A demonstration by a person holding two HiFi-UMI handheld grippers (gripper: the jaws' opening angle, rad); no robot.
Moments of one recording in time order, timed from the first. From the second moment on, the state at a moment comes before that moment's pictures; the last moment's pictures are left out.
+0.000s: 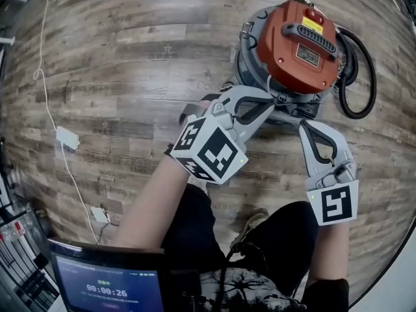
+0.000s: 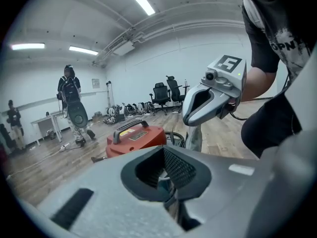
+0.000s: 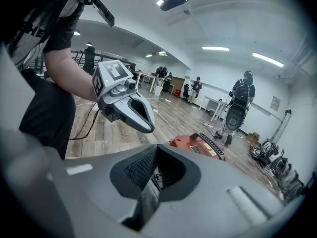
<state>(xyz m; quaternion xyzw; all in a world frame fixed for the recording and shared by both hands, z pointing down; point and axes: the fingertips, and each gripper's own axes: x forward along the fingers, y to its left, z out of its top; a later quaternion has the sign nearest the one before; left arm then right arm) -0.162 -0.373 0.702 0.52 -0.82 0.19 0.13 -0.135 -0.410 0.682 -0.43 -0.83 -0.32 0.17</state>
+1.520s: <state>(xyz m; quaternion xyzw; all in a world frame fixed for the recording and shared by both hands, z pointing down) -0.116 -0.062 0.172 0.28 -0.95 0.04 0.15 -0.126 -0.109 0.164 -0.66 -0.74 -0.11 0.08</state>
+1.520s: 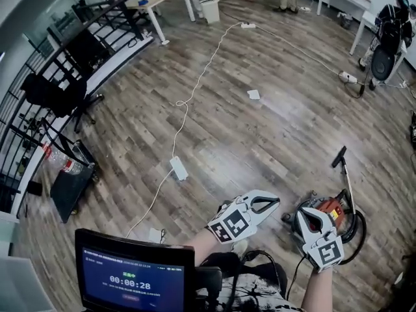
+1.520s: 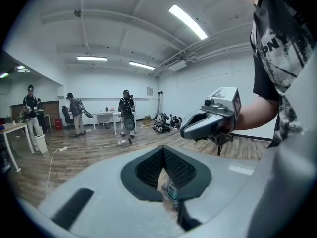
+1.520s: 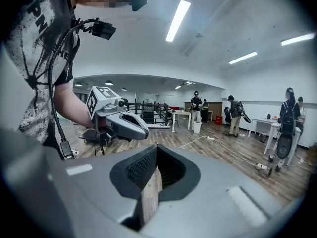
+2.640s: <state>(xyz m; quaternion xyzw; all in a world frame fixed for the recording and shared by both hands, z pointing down) -0.087 -0.149 0.076 0.11 -0.99 0.02 0.07 -0.120 -0.187 0.056 -0.75 -0.65 -0.06 -0.02</state>
